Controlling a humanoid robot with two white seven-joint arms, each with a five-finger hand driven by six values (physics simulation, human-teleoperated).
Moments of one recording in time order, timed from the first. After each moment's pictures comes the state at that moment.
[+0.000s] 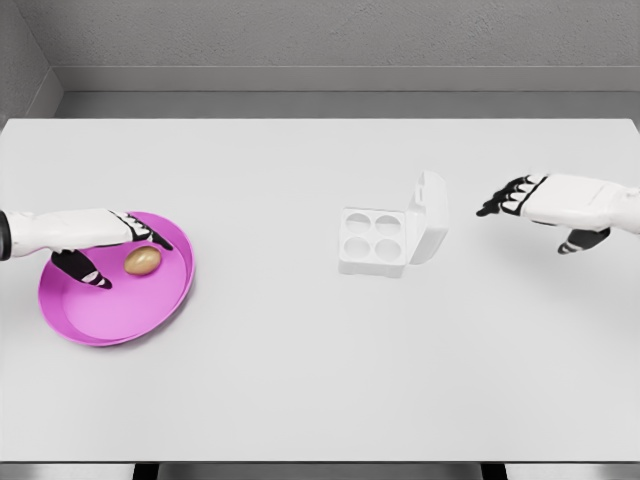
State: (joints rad) left arm -0.67 0.95 -0.83 -1.28 -0.17 -0.61 -0.57; right arm -0.54 -0.95 0.51 -1.46 0.43 -0.61 0.61
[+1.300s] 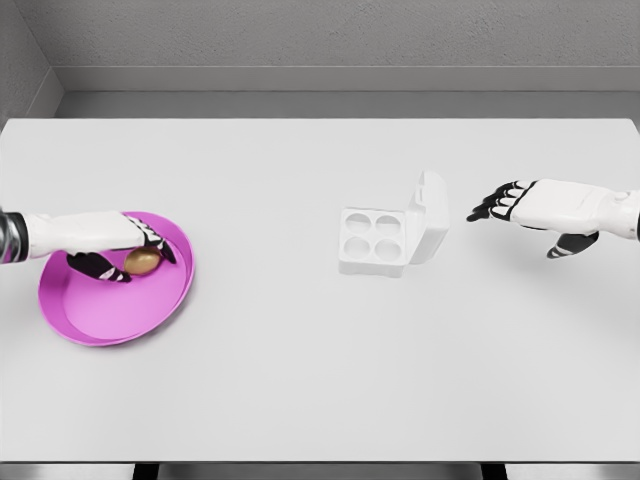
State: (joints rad) left arm -0.67 0.92 -0.83 -1.27 -0.21 -0.61 -0.57; right arm -0.54 -0.93 0.53 -1.47 0.42 -0.61 0.61
